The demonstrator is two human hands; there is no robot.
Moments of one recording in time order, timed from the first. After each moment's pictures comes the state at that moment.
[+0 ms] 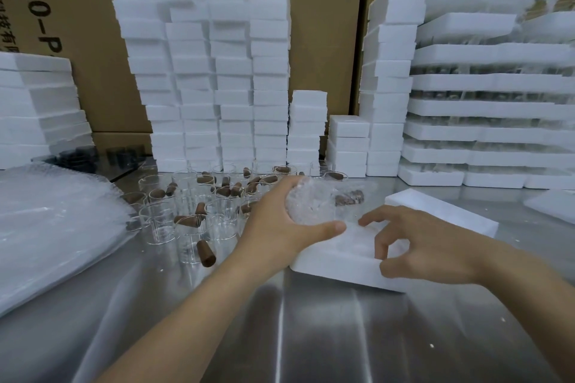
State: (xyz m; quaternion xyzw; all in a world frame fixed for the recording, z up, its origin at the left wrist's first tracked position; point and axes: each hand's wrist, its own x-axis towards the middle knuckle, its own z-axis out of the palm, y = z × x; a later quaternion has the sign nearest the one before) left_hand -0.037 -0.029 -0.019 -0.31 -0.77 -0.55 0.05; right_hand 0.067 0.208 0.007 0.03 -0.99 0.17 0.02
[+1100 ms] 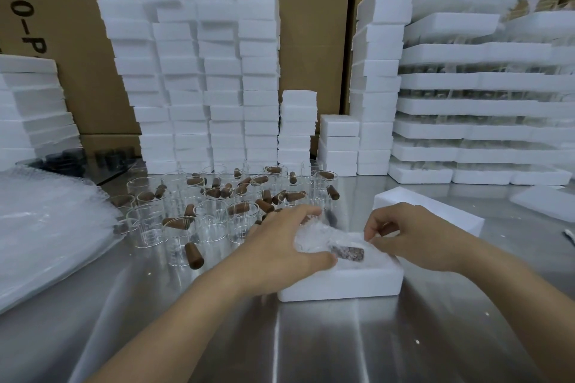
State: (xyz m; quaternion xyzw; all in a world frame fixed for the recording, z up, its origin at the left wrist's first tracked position) left_hand -0.021 -0.031 -0.014 -0.37 -0.87 -0.33 -0.04; right_hand 0.055 0.229 -0.009 -0.04 -0.96 0.26 0.09
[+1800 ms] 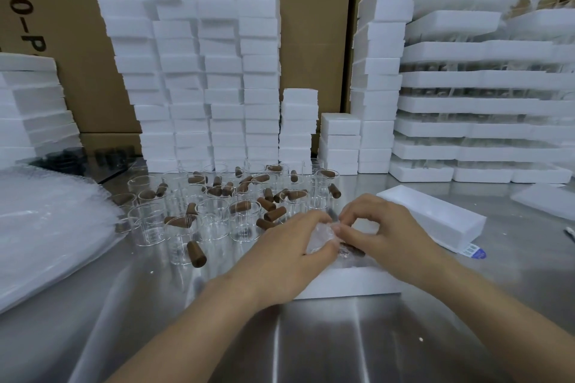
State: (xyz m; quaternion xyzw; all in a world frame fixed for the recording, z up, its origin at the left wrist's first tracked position) left_hand -0.025 -0.023 -0.035 -0.44 -0.84 -0.32 0.00; right_hand 0.050 0.180 -0.024 0.05 -0.90 0.34 0.26
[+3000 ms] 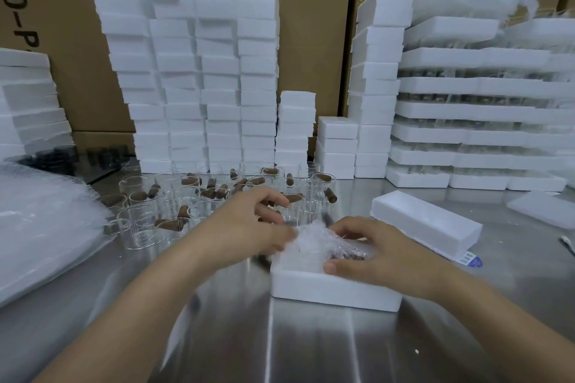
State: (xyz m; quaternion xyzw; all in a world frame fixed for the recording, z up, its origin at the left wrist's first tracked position) left_hand -0.038 -0.057 0.014 -0.28 -0.81 -0.50 -0.10; right_hand 0.054 0.191 -0.023 0.06 -0.93 0.33 0.12
